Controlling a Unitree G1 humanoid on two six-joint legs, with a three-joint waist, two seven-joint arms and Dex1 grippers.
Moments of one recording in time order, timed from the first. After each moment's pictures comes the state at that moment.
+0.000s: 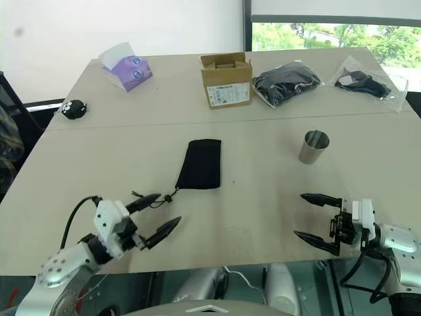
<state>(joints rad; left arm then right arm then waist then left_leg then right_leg) 0.37 0.54 0.16 -0.49 -0.38 0.15 -0.74 0.13 -0.58 -0.18 0.04 0.62 -0.21 1.47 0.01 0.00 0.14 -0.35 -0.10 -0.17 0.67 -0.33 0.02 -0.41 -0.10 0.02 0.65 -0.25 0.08</state>
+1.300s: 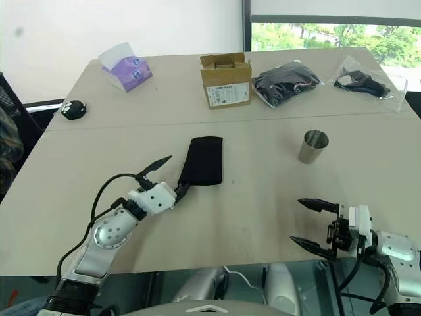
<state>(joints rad) 0.03 0.51 -0.05 -0.06 0.34 -0.36 -0.30 0.20 -0.58 -0.17 0.02 0.60 -0.22 1.41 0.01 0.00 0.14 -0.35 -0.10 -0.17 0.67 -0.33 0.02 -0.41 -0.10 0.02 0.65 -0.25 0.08</state>
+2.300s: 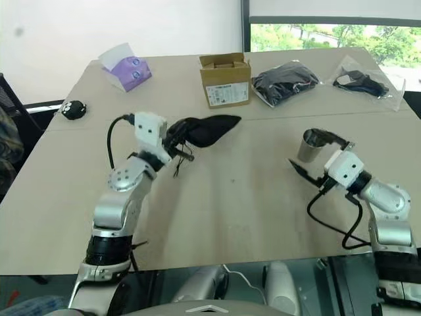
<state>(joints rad) -0.38 0.27 0.04 -0.24 -0.19 0.42 -0.34 -0.18 -0.57 -0.20 0.03 0.11 -0.41 0.83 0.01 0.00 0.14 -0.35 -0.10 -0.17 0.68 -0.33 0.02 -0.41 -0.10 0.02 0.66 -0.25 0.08</state>
